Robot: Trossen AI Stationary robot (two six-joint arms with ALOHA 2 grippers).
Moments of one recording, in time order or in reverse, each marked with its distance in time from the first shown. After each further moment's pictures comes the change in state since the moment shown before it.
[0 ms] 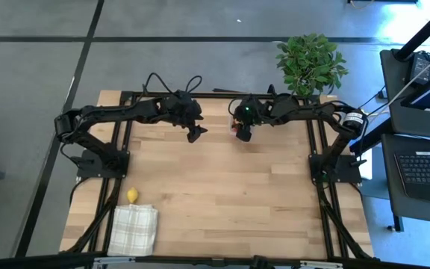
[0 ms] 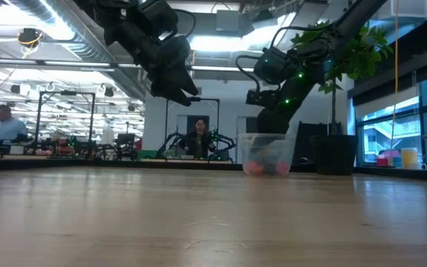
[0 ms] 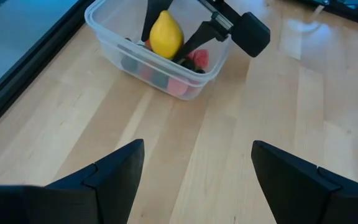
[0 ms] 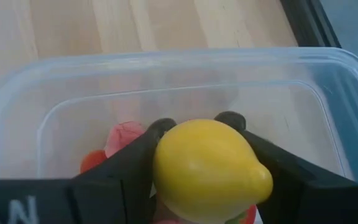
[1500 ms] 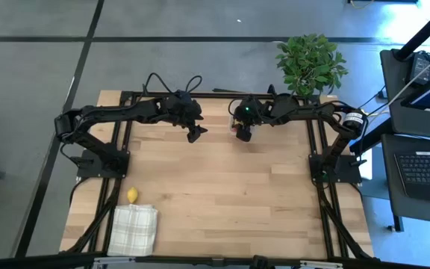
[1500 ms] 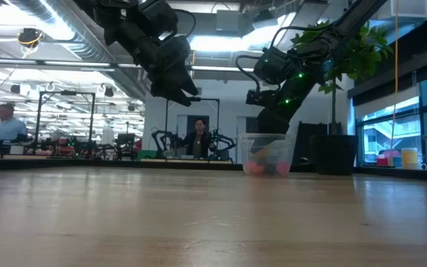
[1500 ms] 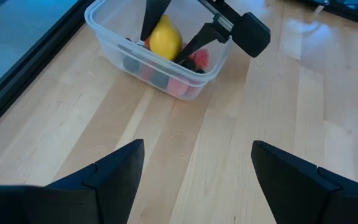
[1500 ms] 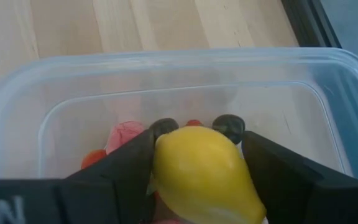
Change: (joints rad) left arm 0.000 0.000 0.000 0.000 0.000 0.000; right arm 0.000 0.000 0.000 0.000 -0.001 -0.002
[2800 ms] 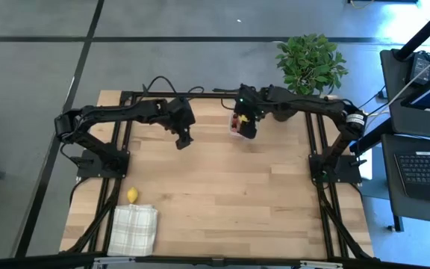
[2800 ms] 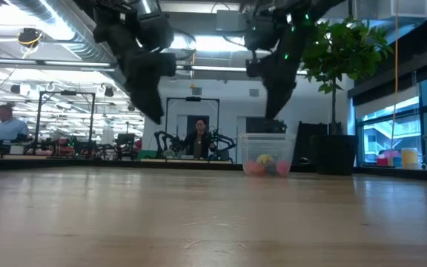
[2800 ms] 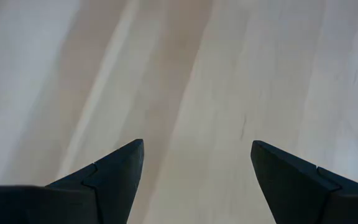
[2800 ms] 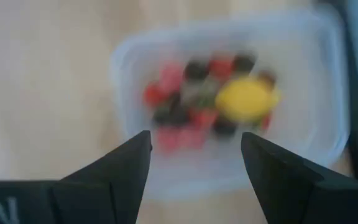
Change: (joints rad) left arm 0.003 0.000 0.000 -0.324 -0.001 0.104; right arm 0.053 -0.015 0.423 -0.760 0.000 0.138
